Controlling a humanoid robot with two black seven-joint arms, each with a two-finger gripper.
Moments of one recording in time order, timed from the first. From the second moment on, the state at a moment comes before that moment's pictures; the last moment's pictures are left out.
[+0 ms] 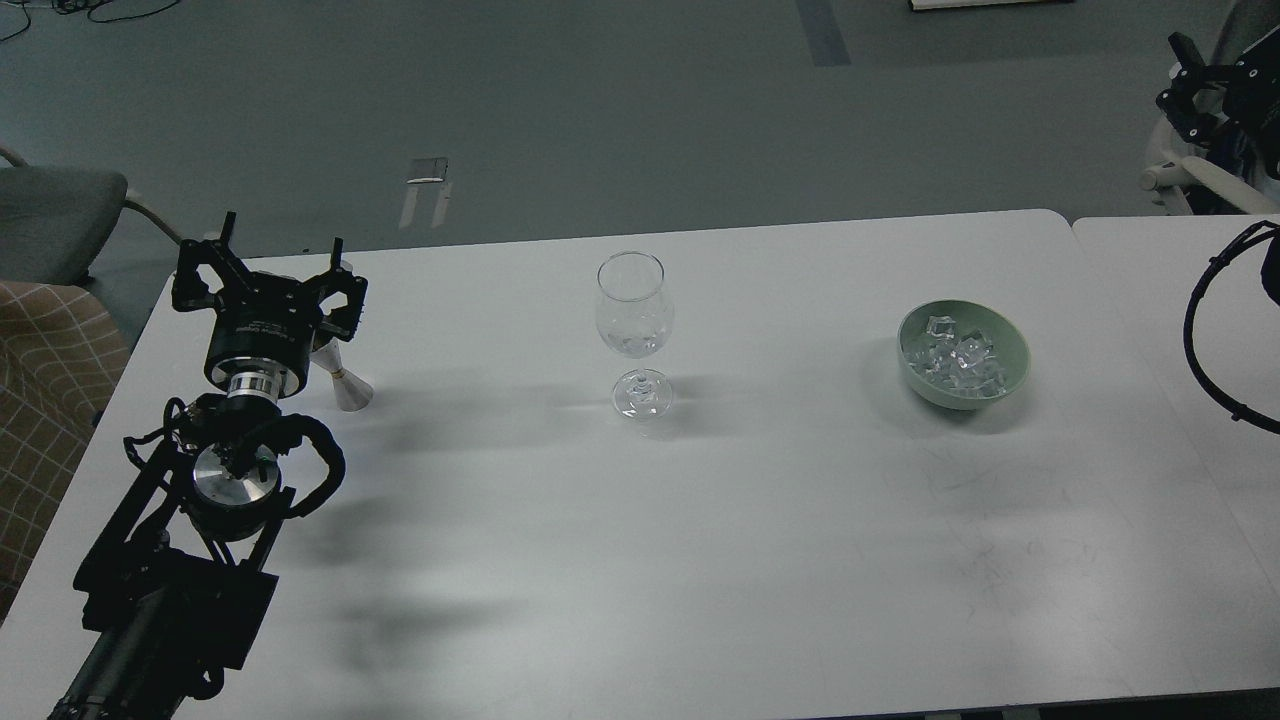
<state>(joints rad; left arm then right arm) -0.35 0.20 -1.41 -1.09 0.07 -0.16 -0.25 0.74 -0.53 1.19 0.70 -0.23 0.30 0.12</state>
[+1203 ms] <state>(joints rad) -0.59 0.22 -1.30 -0.99 0.43 0.01 -0.25 0.68 -0.62 1.15 0.99 -1.35 0.24 0.15</state>
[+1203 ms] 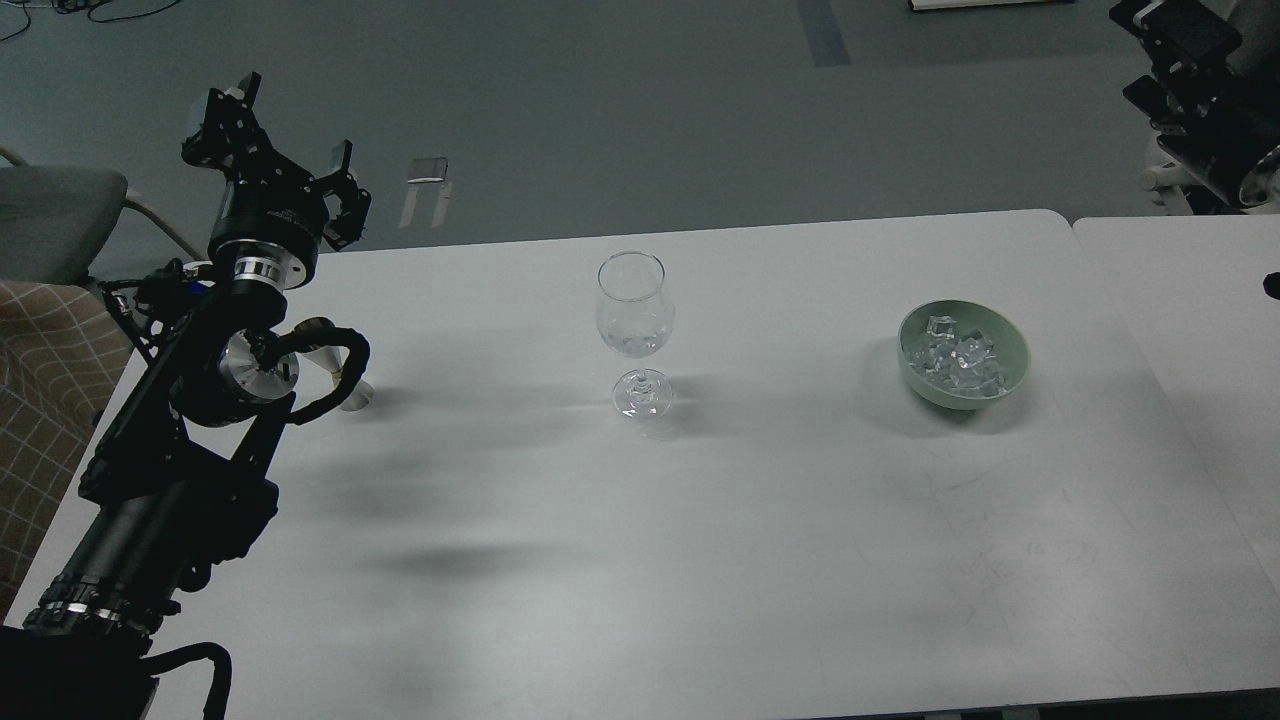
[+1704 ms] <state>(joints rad) -0.58 0.22 -1.31 -1.00 0.42 -0.06 -0.26 0.71 -0.83 0.76 1.21 -1.60 0.24 0.15</state>
